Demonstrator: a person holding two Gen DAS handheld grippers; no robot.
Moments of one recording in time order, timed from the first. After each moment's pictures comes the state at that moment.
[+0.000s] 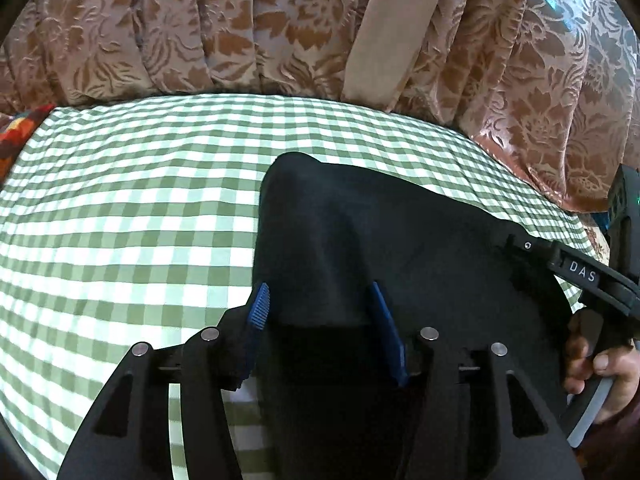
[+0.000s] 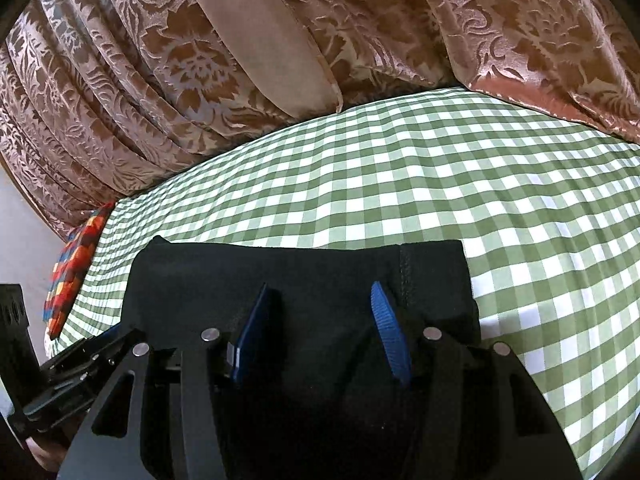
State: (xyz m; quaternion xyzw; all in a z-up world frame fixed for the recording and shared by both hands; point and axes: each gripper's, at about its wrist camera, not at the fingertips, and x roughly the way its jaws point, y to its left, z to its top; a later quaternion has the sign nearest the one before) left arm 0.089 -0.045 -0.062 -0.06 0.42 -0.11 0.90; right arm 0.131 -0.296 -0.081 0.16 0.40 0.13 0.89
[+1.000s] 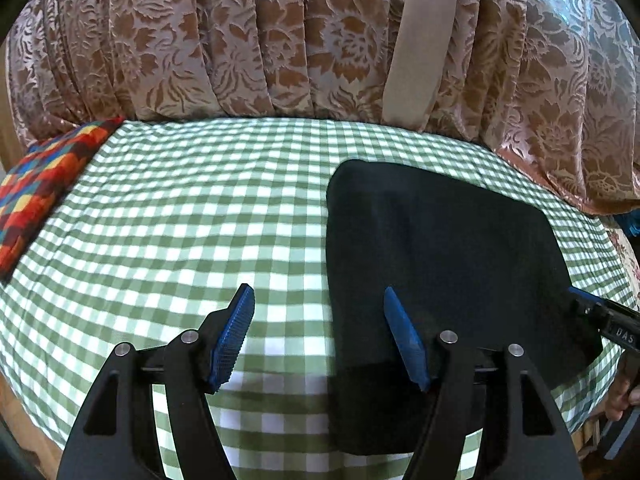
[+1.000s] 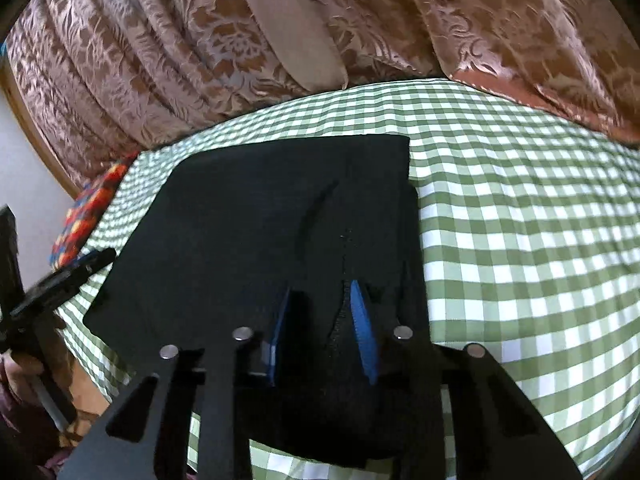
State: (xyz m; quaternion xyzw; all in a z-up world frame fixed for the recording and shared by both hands) left arm 0.019 -0.023 -0.030 -0.03 0.40 -0.03 0.92; right arm 0.027 -0.320 -0.072 0.11 0.42 0.15 0.89
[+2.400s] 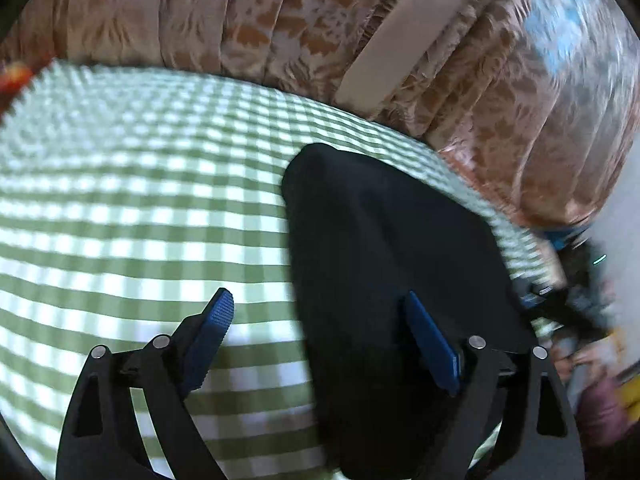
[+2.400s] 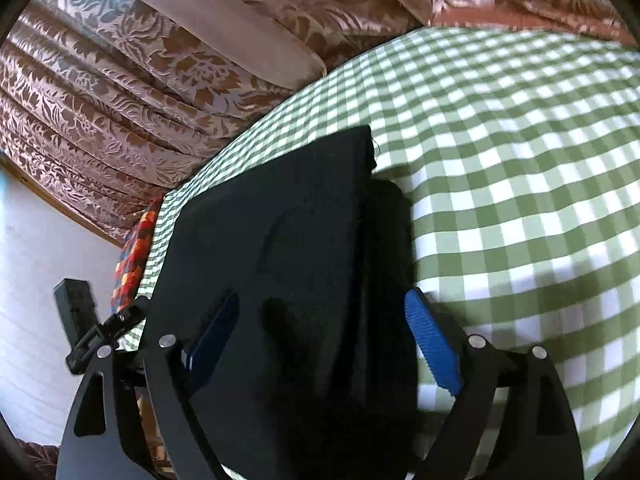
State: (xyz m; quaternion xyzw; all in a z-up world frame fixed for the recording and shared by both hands) left arm 0.073 0.026 -0.053 -0.18 0.44 -0.21 0.85; right arm 0.078 -0.372 -0.099 0.27 0.46 0.21 0.82
